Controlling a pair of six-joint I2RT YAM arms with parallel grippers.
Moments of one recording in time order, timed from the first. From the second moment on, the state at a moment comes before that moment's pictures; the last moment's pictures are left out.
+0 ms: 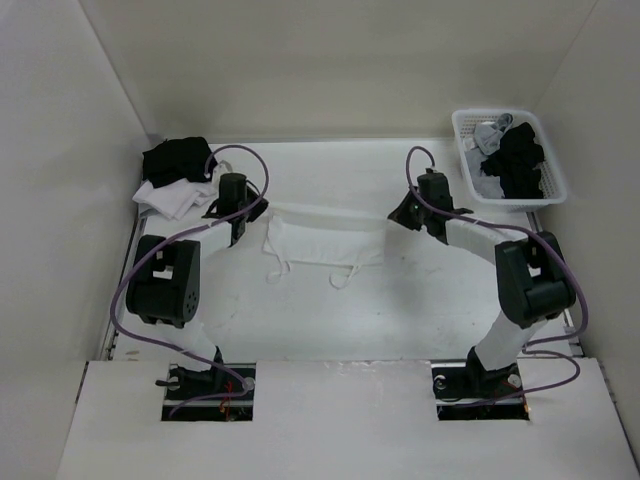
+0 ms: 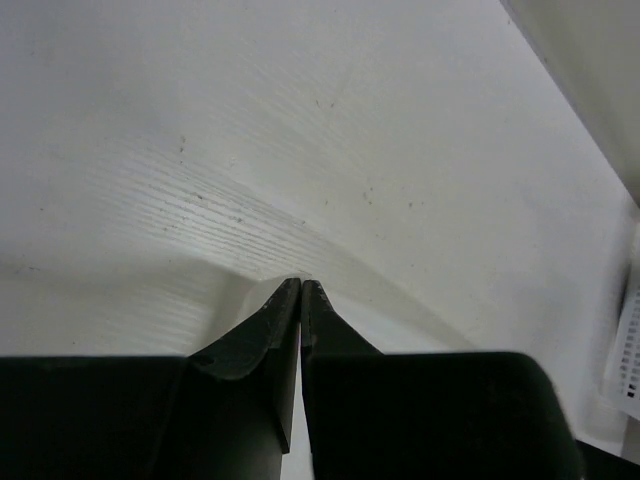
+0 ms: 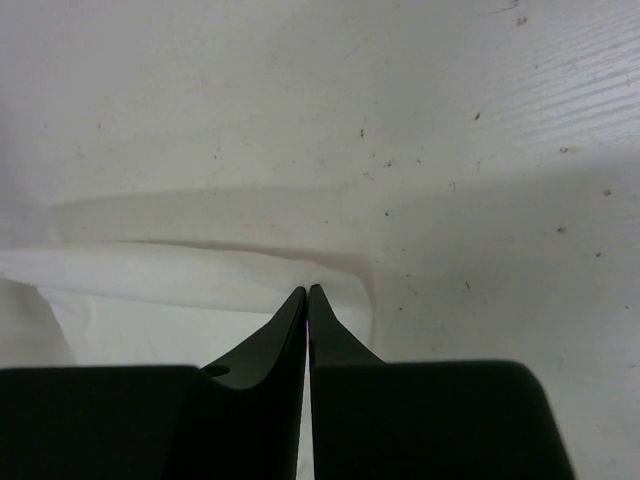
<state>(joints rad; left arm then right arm) -0.18 1.72 0.94 0.21 -0.06 -0.84 0.29 1.71 1.00 0.02 -0.08 0.75</state>
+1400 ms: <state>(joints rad) -0.37 1.00 0.36 0.28 -0.07 -0.95 0.55 1.22 0.50 0.07 0.06 0.83</state>
